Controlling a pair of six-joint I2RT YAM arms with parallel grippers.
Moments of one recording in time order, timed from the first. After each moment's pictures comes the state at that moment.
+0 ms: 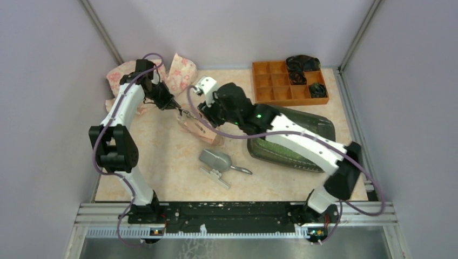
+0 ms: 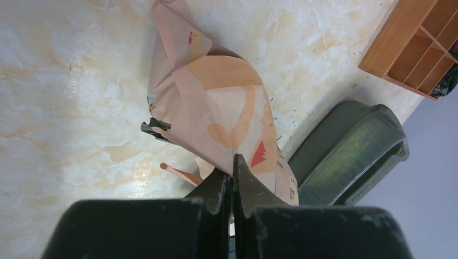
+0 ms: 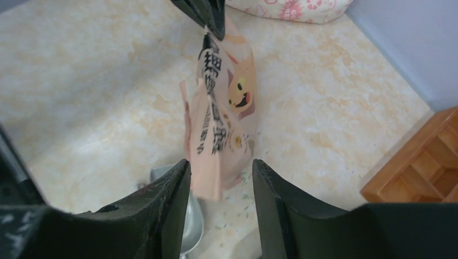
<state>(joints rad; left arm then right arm) -0.02 1.81 1.64 -0.92 0.33 -0.62 0.98 1.62 1.59 -0.42 0.12 -0.14</state>
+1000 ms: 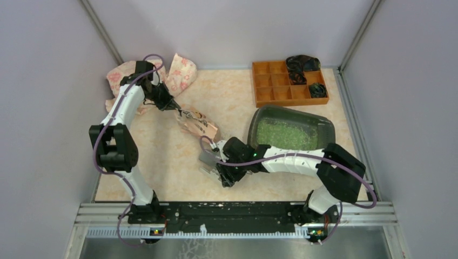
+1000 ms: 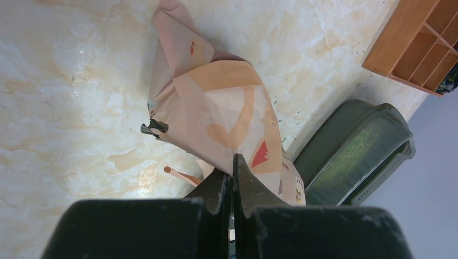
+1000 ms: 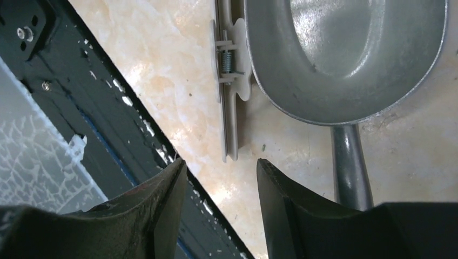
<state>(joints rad) -0.01 1.82 1.61 -0.88 0.35 -0.58 1.06 1.52 0.89 -0.35 -0.26 0.31</state>
